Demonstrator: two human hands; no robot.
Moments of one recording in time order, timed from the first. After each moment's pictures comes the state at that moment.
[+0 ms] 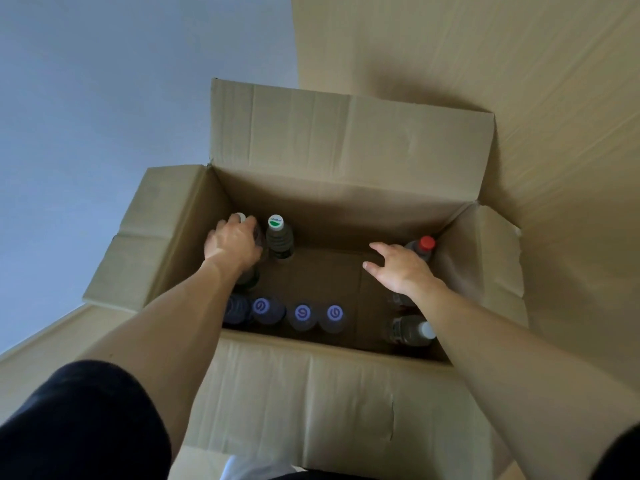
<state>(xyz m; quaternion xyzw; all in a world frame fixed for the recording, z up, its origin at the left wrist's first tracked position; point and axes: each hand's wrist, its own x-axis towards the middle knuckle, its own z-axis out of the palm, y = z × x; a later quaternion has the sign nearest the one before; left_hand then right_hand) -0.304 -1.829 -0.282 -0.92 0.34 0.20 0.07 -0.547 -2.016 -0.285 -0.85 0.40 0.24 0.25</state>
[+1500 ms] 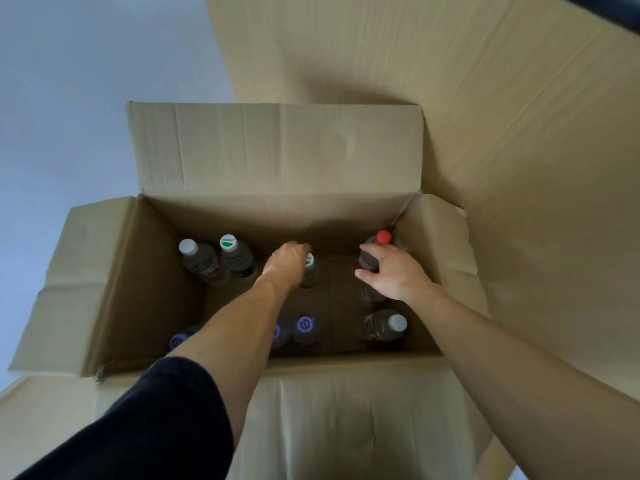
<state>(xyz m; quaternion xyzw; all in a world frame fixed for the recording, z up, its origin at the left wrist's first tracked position) -0.400 -1.937 -0.334 -0.81 0.51 0.28 0.02 -0.598 -2.028 -0.266 -0.83 0.45 0.18 0.28</state>
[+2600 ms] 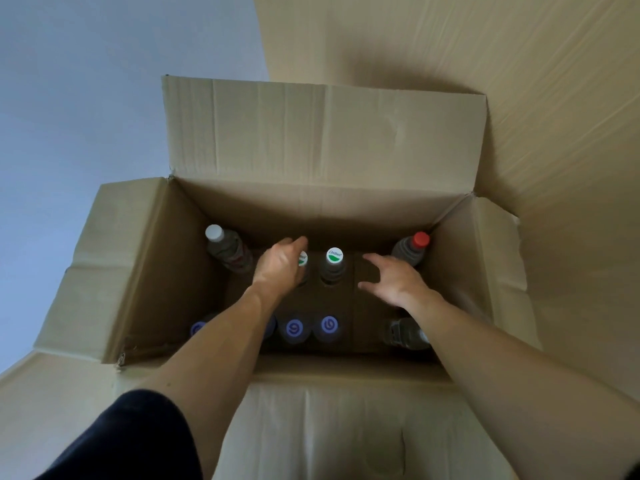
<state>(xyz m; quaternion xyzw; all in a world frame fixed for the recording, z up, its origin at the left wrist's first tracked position) -0.361 -1.884 -0.348 -0.84 0.47 0.24 -0.09 -0.556 -2.016 -0.317 -0.82 0.42 0.24 0.31</state>
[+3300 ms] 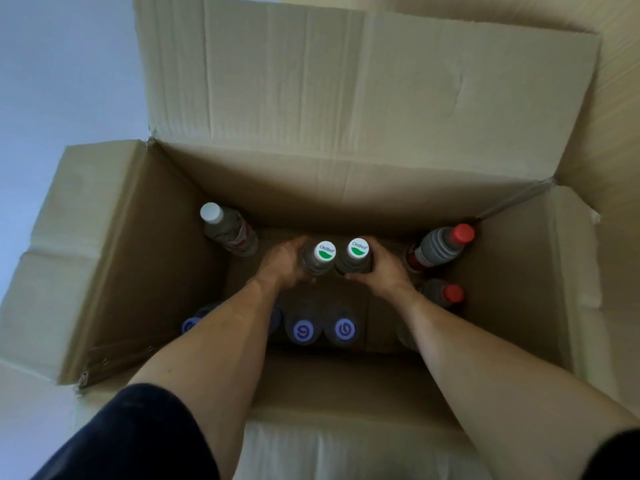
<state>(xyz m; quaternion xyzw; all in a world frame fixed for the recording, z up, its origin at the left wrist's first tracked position) -0.331 -1.882 -0.423 -0.81 0.36 0.43 -0.14 -0.513 -2.005 -0.419 -0.75 0.46 0.08 0.47</state>
